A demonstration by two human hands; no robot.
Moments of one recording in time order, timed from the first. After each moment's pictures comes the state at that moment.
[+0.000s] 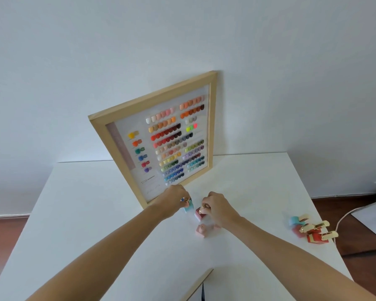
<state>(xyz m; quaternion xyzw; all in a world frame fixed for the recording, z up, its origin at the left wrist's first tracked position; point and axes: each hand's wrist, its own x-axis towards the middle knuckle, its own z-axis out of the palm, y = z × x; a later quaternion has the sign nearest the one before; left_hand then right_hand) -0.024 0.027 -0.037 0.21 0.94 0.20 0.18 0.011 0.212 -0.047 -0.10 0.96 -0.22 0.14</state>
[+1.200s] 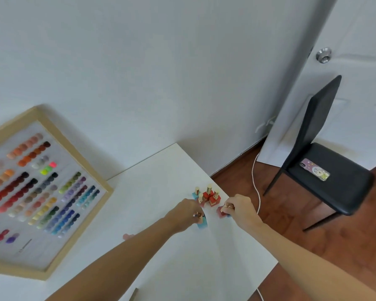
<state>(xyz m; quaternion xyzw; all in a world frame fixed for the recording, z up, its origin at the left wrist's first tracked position) 0.070 0.317 -0.021 0.49 0.81 0.14 0.27 0.199 0.481 -0.034 0.30 0.91 -0.30 0.00</state>
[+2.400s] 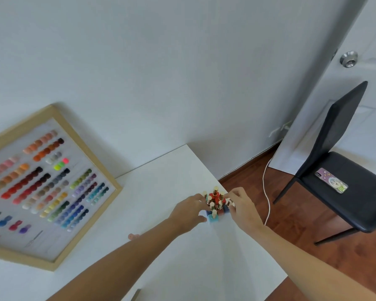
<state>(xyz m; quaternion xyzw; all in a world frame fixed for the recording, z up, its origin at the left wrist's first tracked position) 0.059 0.316 -0.017 0.48 0.84 0.14 0.20 0.174 0.489 -0.050 0.19 0.94 -0.27 -0.09</state>
